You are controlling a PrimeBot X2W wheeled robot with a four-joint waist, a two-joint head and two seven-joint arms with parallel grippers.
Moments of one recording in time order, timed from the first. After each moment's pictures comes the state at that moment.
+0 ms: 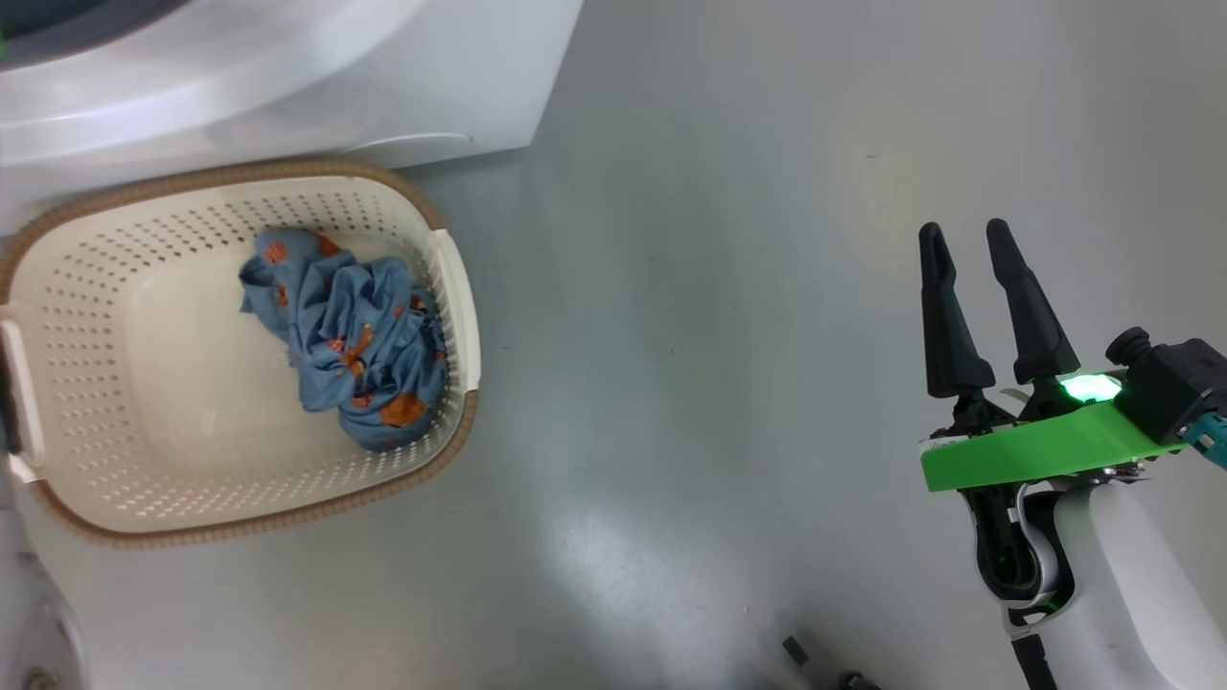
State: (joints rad) left arm -1.25 0.29 0.06 0.84 -0.15 -0.10 -0.26; right arm -0.34 -0.08 0.10 0.16 0.49 0.13 -0.25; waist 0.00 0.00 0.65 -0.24
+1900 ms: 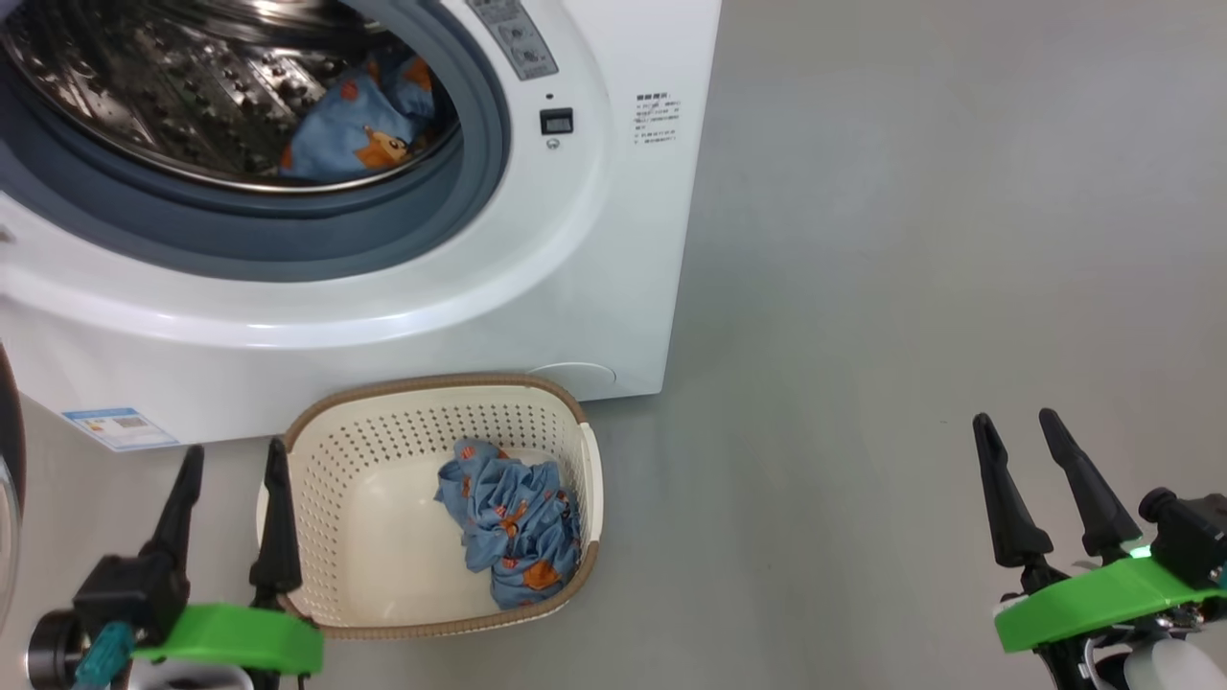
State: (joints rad) left arm -0.22 0.05 0.13 0.35 -0.11 -0.13 -0.26; right arm -0.08 -0.22 0.10 0.20 0.49 0.13 -0.25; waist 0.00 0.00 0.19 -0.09
